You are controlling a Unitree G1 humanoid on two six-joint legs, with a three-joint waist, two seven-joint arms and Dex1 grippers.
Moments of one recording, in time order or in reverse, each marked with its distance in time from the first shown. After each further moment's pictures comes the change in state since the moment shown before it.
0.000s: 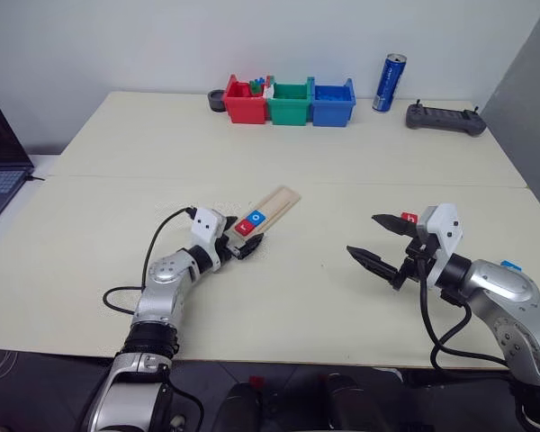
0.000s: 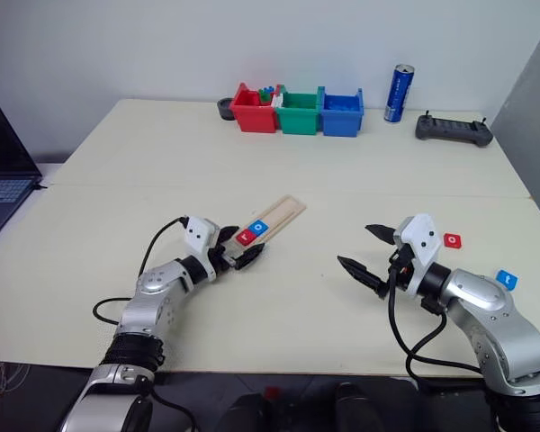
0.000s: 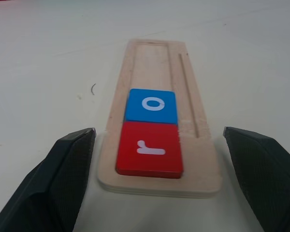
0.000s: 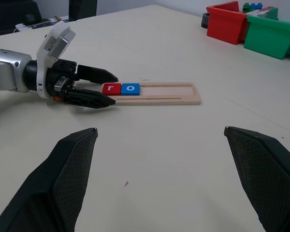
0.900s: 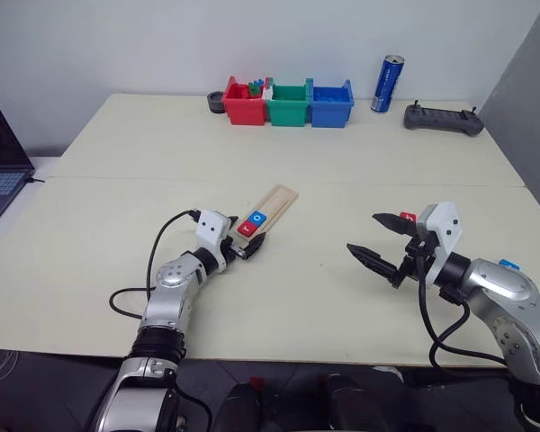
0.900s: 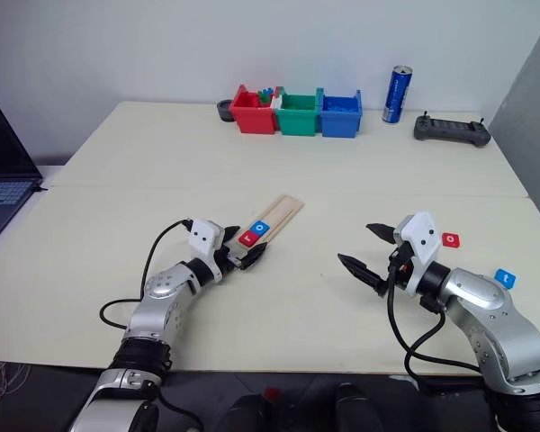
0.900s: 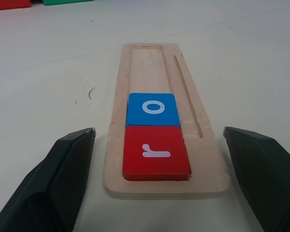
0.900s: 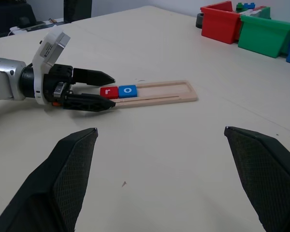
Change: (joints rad) left arm 0.013 -0.026 -0.006 0.001 0.041 -0.021 0.105; right arm -0.008 0.005 0.000 0.000 0.008 0.019 -0.028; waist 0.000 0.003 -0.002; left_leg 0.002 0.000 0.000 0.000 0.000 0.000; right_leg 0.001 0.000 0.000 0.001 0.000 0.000
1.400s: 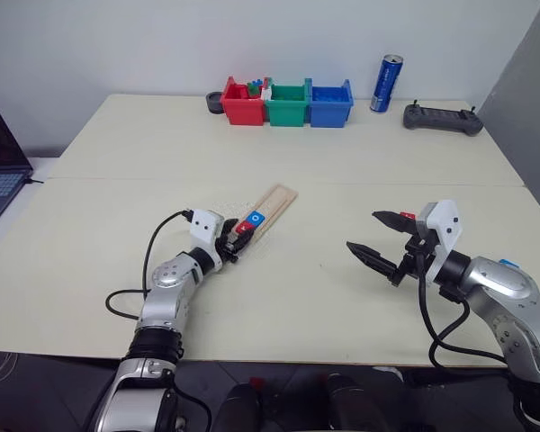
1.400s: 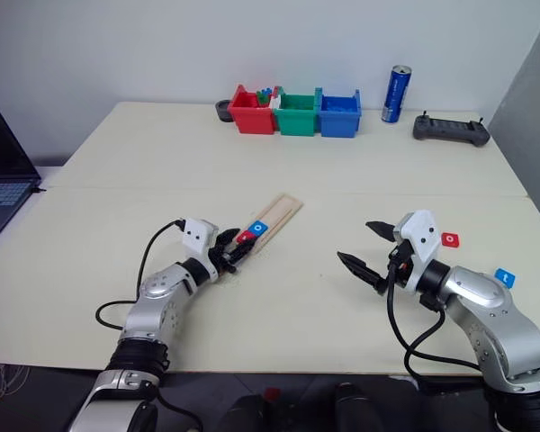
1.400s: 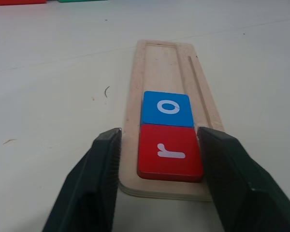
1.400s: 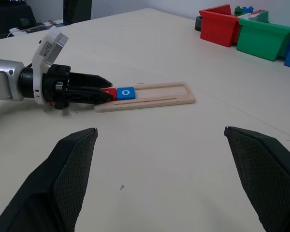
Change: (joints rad) left arm 0.000 0.002 0.019 -0.003 -0.030 0.027 0.000; right arm -0.011 0.000 0.000 0.000 0.000 0.000 0.000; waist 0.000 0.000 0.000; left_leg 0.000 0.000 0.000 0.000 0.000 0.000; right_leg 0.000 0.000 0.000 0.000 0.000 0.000
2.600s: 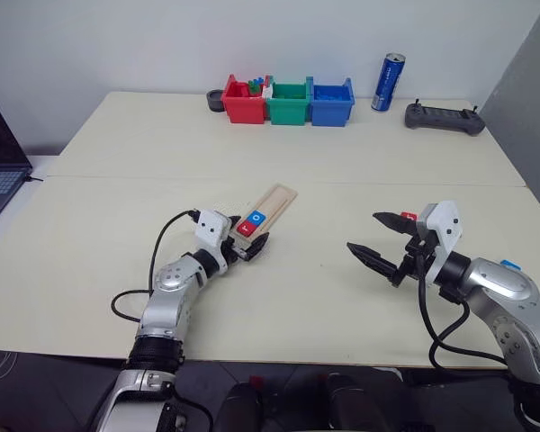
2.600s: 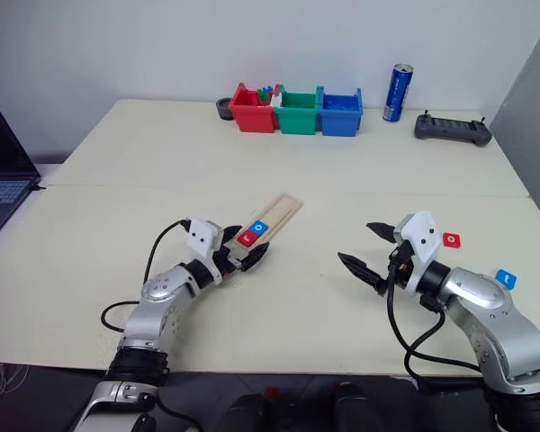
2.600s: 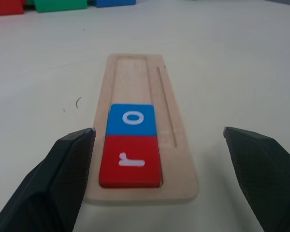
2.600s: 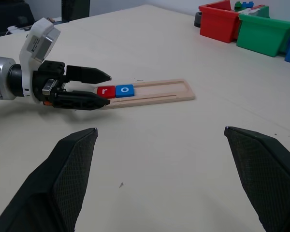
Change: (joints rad) left arm 0.064 -0.011 -0.027 -0.186 -0.001 0.051 0.026; right arm 0.011 -0.001 0.000 0.000 0.001 0.001 -0.005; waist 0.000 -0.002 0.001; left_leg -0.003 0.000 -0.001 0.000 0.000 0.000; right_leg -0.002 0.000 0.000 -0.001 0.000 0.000
